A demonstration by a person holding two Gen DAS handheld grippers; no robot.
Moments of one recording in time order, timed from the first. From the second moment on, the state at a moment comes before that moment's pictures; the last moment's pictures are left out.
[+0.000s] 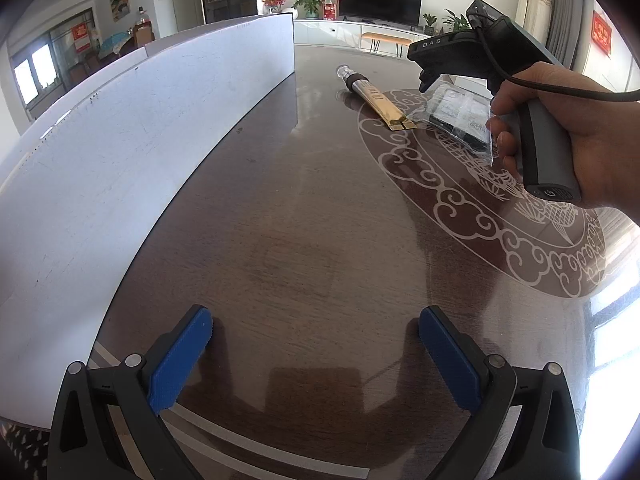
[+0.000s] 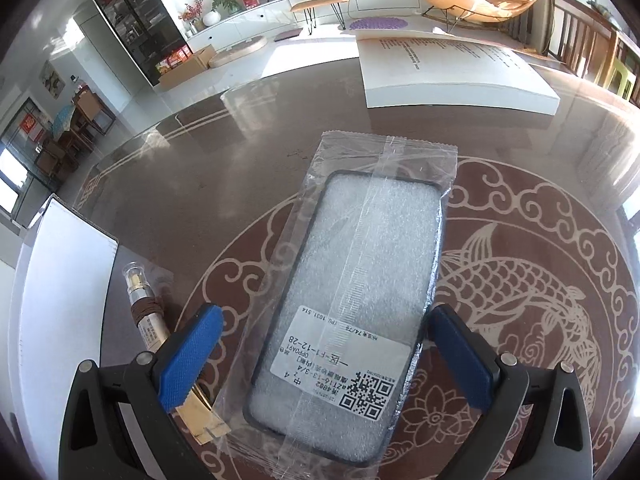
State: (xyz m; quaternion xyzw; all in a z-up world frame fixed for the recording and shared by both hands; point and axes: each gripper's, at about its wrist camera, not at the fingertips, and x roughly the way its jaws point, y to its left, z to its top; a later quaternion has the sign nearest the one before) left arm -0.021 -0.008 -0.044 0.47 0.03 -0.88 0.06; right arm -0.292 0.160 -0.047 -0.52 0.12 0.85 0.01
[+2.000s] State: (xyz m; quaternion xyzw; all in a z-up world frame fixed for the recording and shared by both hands) left arm -0.168 0.032 -0.048 0.47 0.03 -0.88 0.05; right arm -0.056 0.263 -0.058 -0.46 -0.02 0.89 0.00
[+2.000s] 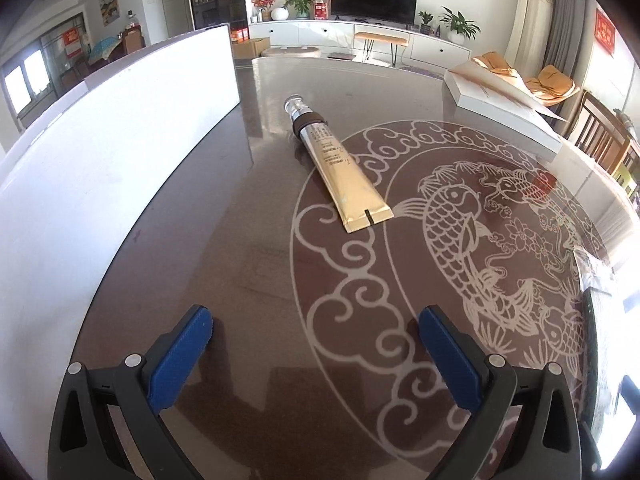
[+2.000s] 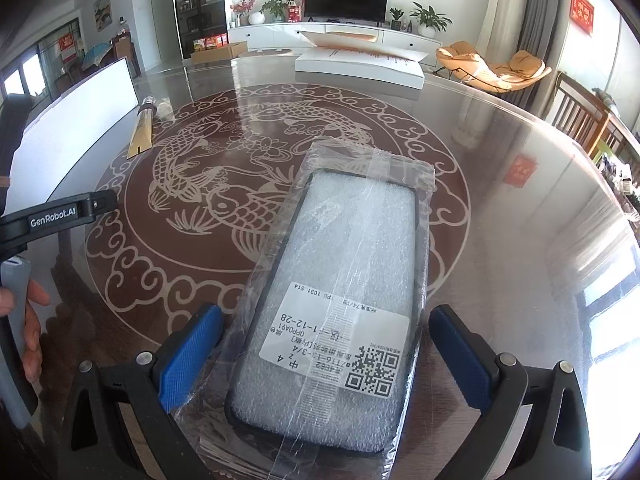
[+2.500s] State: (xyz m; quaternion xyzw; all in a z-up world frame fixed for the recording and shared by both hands) left arm -0.281 0.027 -0.040 0.43 -0.04 -0.90 0.00; right arm -0.052 0.266 -0.055 -0.44 -0.02 0.90 0.01
